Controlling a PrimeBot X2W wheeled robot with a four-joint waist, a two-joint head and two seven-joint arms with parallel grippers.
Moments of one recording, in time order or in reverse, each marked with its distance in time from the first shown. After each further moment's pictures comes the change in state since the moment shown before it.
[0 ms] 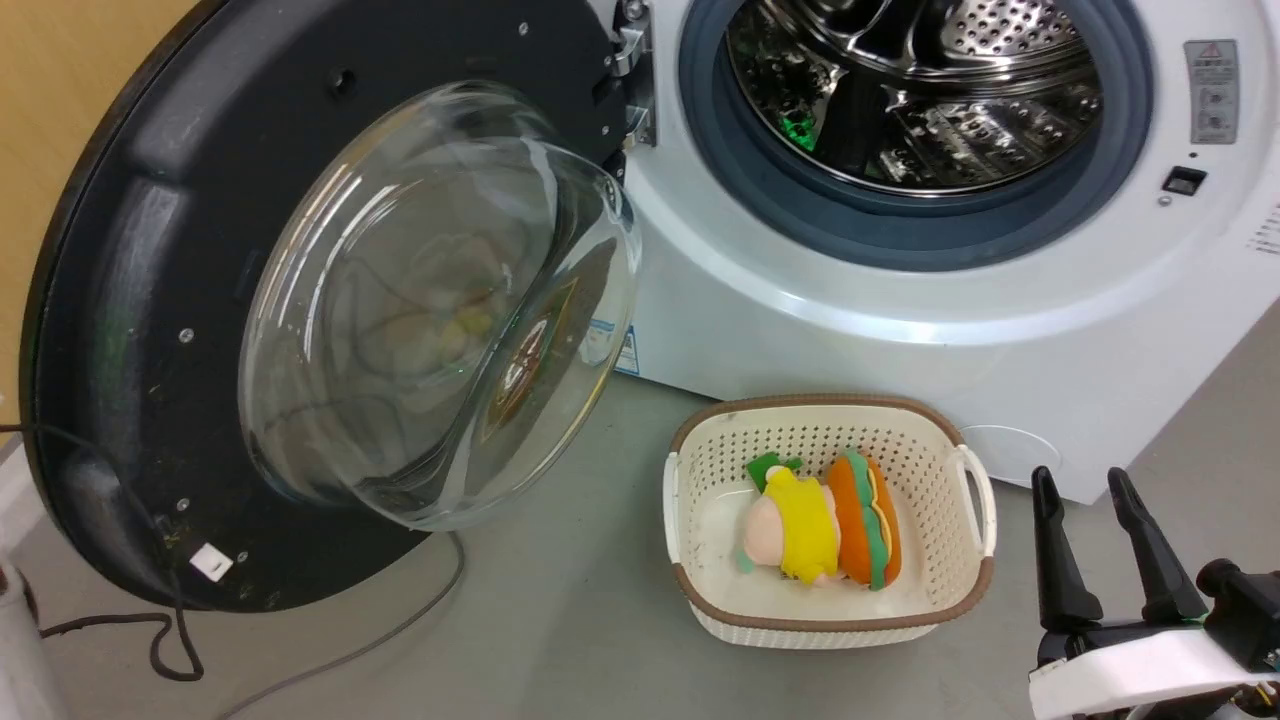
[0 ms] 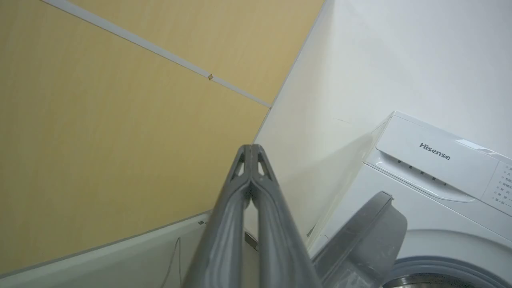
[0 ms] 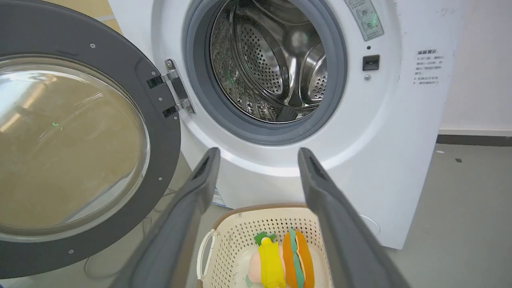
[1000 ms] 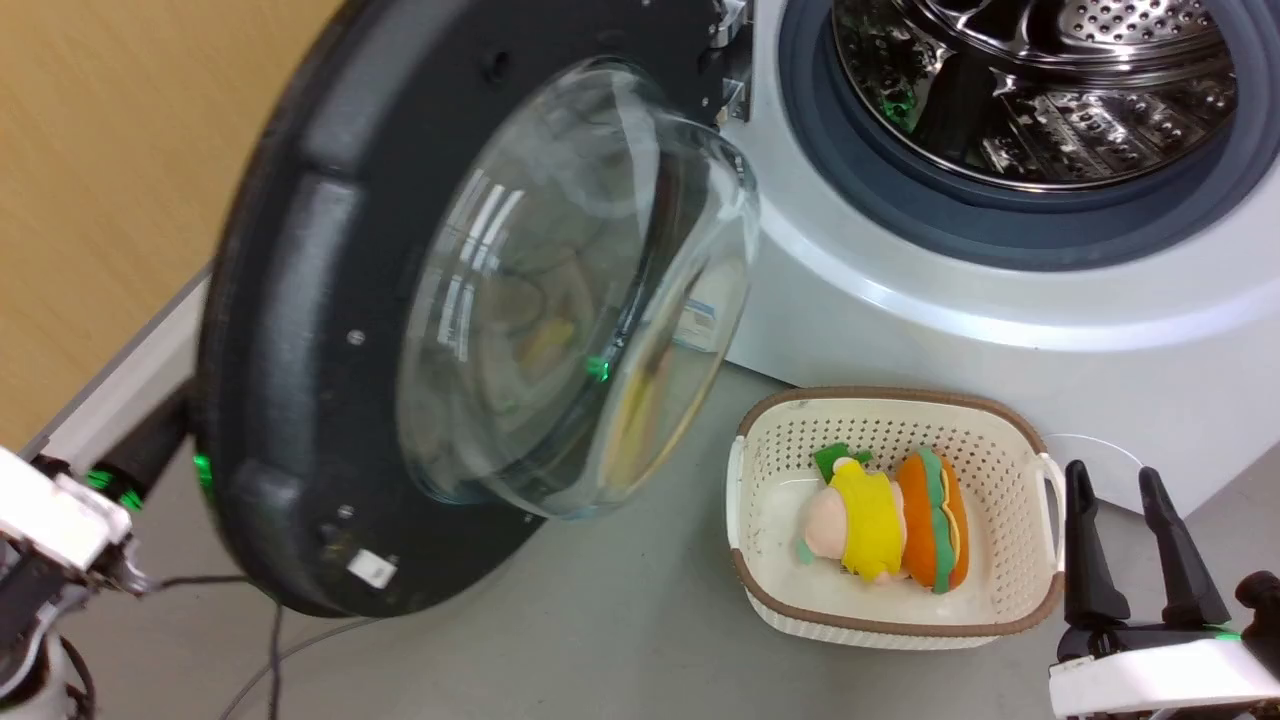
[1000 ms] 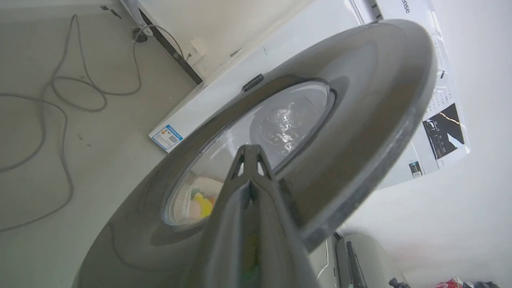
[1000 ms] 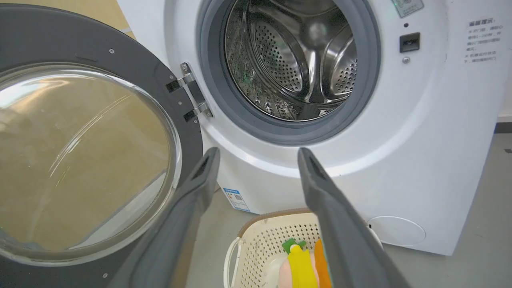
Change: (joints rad) left arm 0.172 0.027 -0.059 0.048 -0.636 -0.121 0.695; right arm -0.001 0.001 -0.024 0.018 0.076 0.000 -0.065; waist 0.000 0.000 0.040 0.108
